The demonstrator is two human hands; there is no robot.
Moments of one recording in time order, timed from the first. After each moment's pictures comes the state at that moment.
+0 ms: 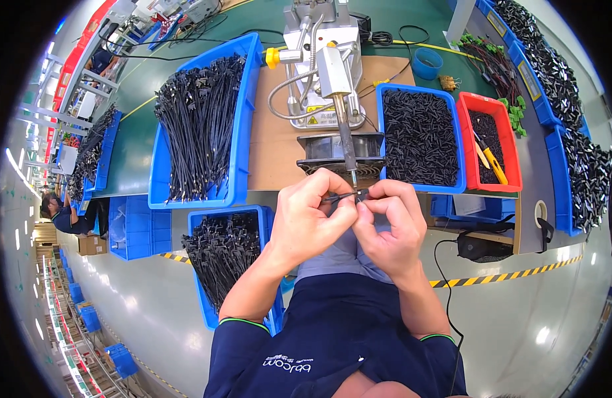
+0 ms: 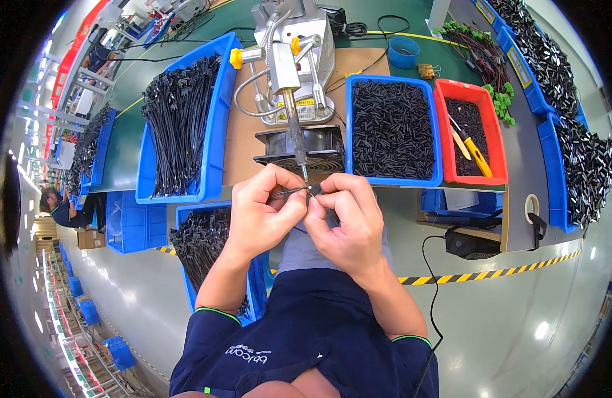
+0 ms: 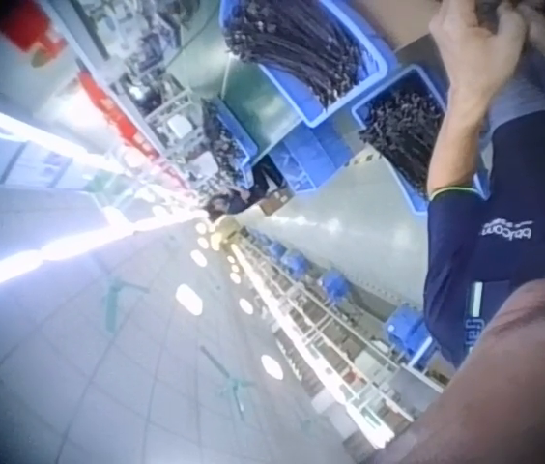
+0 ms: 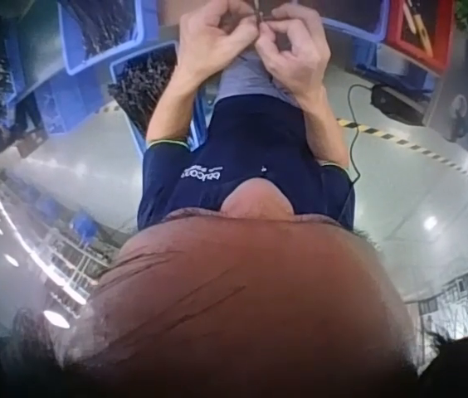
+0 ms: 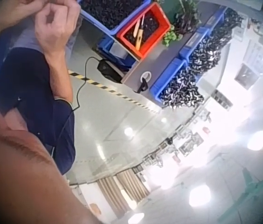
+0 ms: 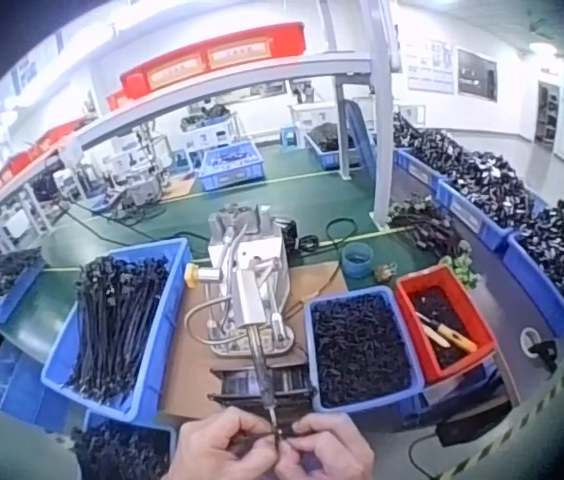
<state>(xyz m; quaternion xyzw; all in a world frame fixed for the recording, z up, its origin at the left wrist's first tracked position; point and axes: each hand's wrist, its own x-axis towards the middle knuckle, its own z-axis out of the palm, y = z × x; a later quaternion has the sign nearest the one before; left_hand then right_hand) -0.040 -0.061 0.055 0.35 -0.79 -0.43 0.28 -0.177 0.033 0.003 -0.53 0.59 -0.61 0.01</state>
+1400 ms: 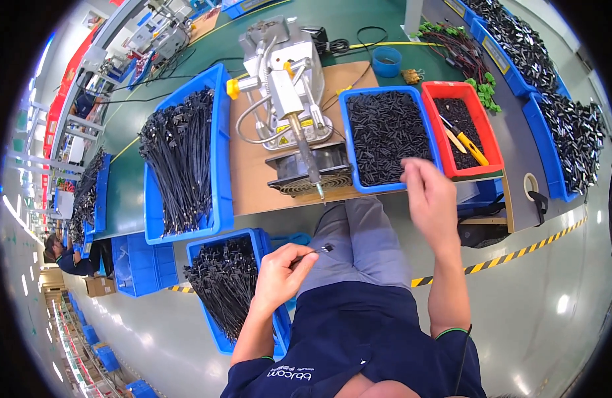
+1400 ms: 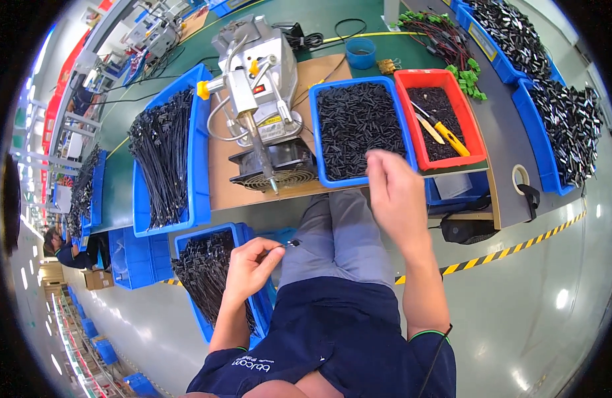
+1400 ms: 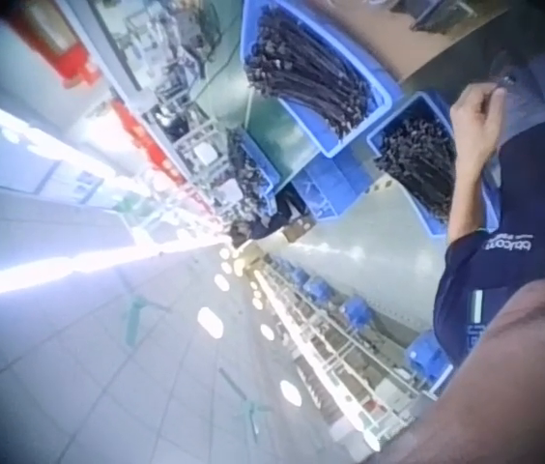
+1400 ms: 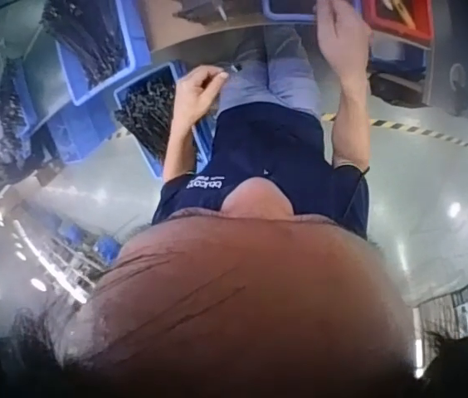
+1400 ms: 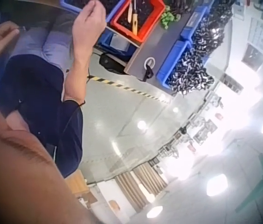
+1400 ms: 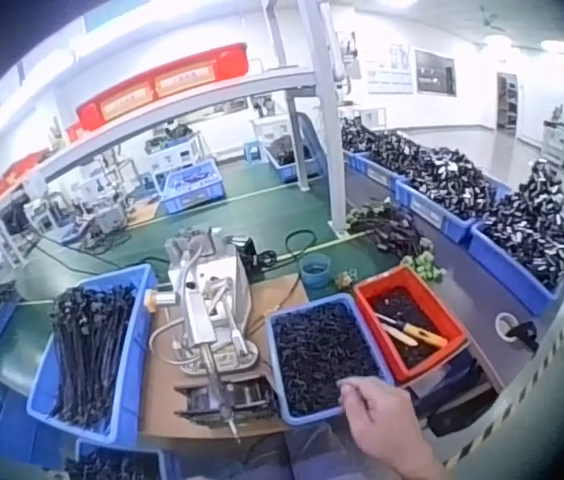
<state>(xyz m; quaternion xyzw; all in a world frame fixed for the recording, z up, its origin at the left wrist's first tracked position) 0.032 -0.019 -0.004 0.38 -0.81 -0.42 0.15 -0.271 0.063 0.000 -0.41 0.74 -0.52 0.11</state>
